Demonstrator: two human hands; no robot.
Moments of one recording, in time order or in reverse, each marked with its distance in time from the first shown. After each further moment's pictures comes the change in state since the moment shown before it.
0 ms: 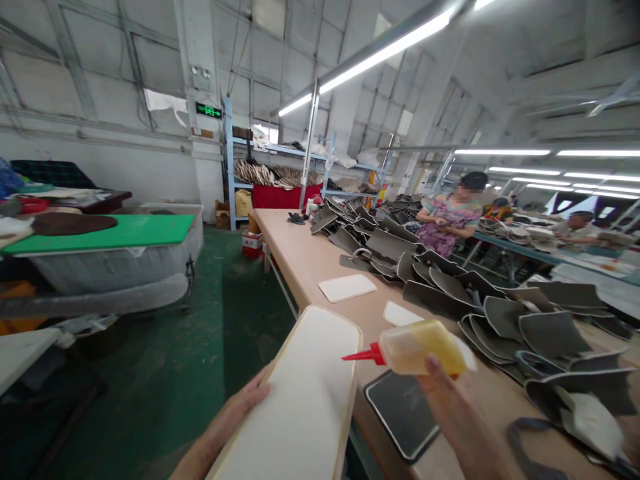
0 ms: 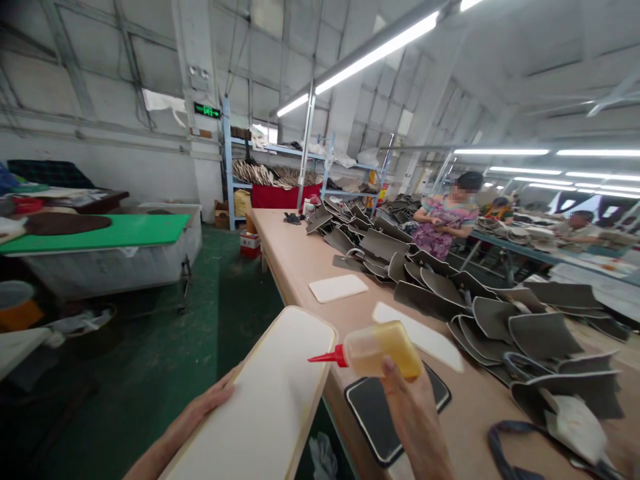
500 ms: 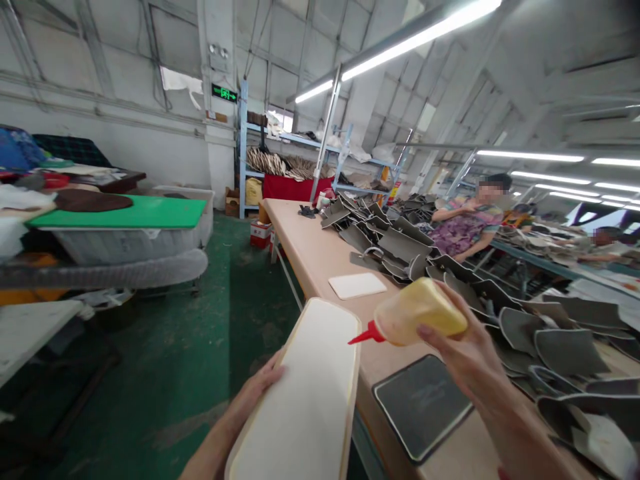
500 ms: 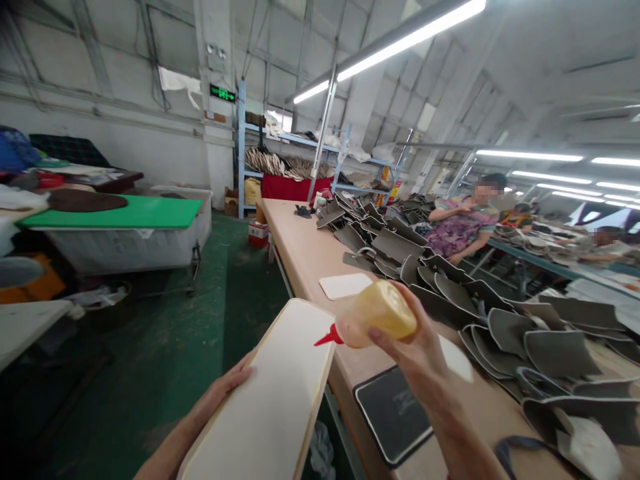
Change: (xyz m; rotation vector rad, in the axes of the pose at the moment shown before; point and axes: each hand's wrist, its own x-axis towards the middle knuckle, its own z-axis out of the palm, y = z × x) left_hand 0.011 0.006 -0.033 -0.067 0.078 0.076; right_hand 0.018 -0.054 0.079 -0.173 -0.254 -0.166
